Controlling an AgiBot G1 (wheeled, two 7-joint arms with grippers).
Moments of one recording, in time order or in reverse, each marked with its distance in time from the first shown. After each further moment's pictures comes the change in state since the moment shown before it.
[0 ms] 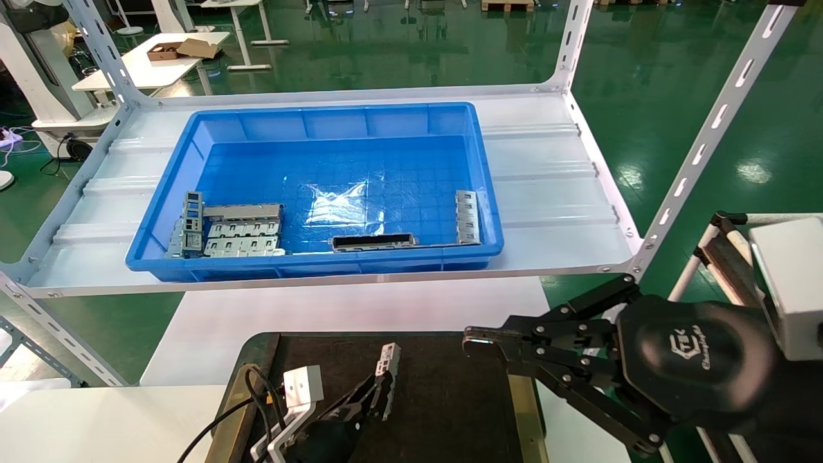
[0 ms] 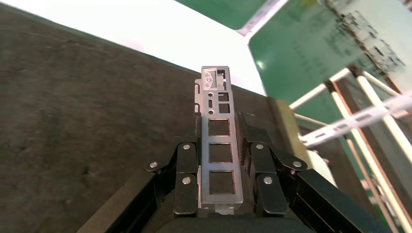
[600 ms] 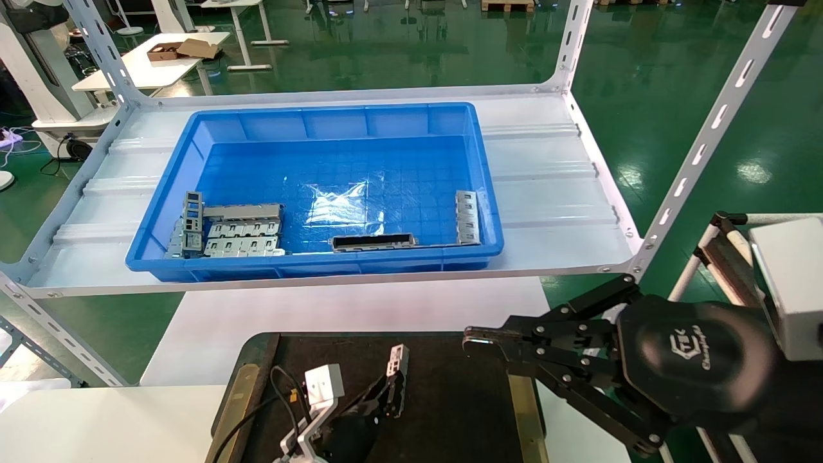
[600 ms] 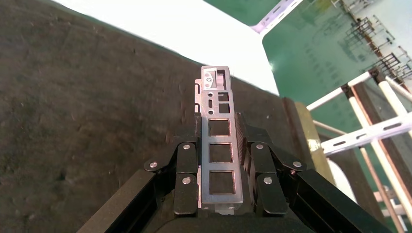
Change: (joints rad) left arm -0.035 0.146 -0.071 0.199 0.069 0.031 0.020; right arm 0.000 0.000 -0.001 0.000 0.001 0.000 -0.001
